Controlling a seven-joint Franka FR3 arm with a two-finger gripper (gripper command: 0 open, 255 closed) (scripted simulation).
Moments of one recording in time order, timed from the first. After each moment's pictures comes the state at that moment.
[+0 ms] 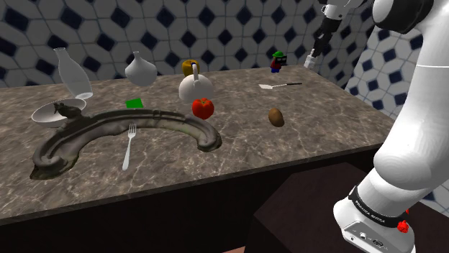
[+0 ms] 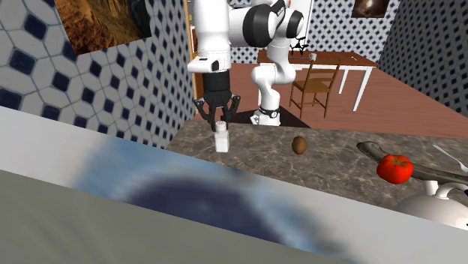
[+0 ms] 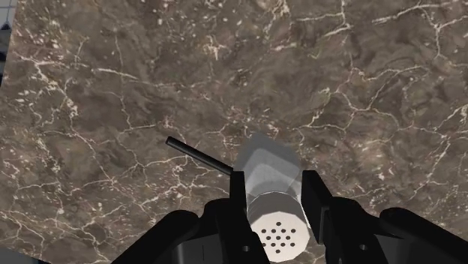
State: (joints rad) arm -0.32 0.31 -0.58 -1.52 0.29 1.88 -0.96
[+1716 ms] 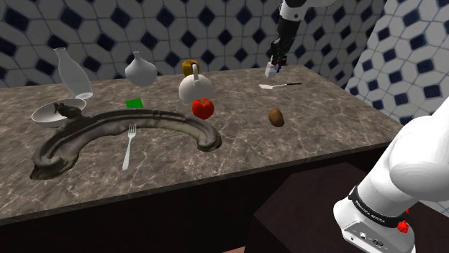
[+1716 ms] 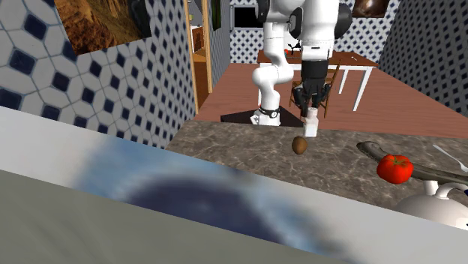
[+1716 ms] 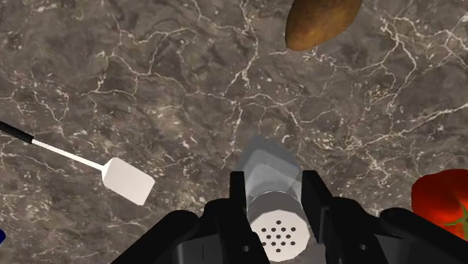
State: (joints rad) arm 0.03 -0.15 -0.34 -2.01 -0.02 2.01 -0.33
